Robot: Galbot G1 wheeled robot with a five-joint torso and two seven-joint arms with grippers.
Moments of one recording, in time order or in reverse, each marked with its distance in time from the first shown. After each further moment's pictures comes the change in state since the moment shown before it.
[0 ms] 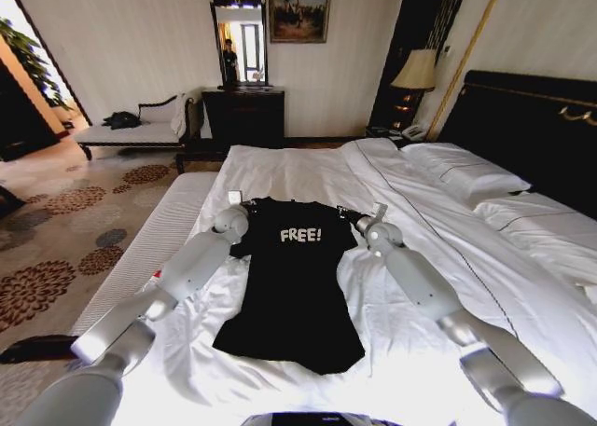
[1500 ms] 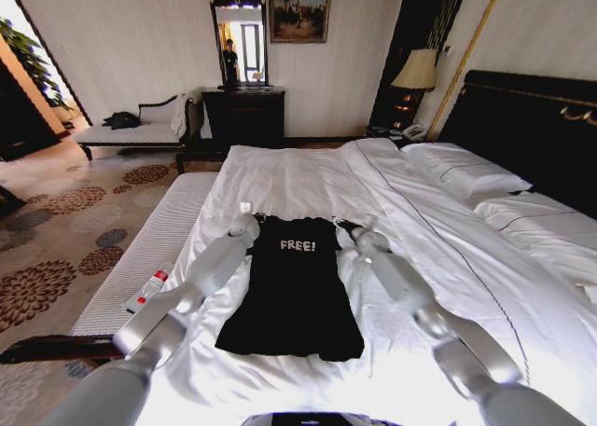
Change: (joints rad) left arm 0.164 0.090 -0.073 -0.112 0.015 0.003 0.005; right arm -0.198 -0.080 0.165 0.110 -0.010 -0.013 0.054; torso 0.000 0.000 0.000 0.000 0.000
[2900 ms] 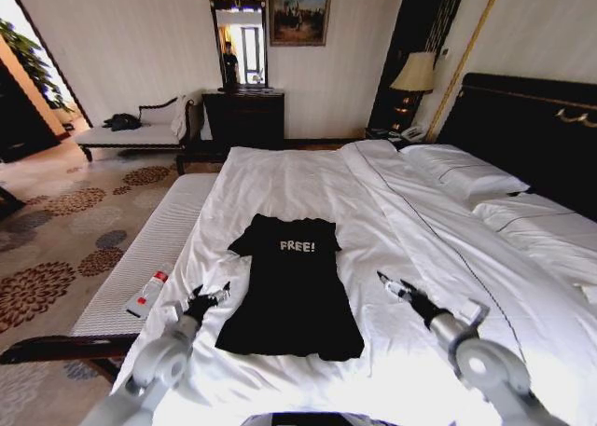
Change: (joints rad) left arm 1.233 0.110 -0.635 -0.939 0.118 -0.105 0.112; right arm -1.213 -0.009 0.691 0.998 0.039 -0.071 -0.076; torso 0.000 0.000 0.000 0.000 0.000
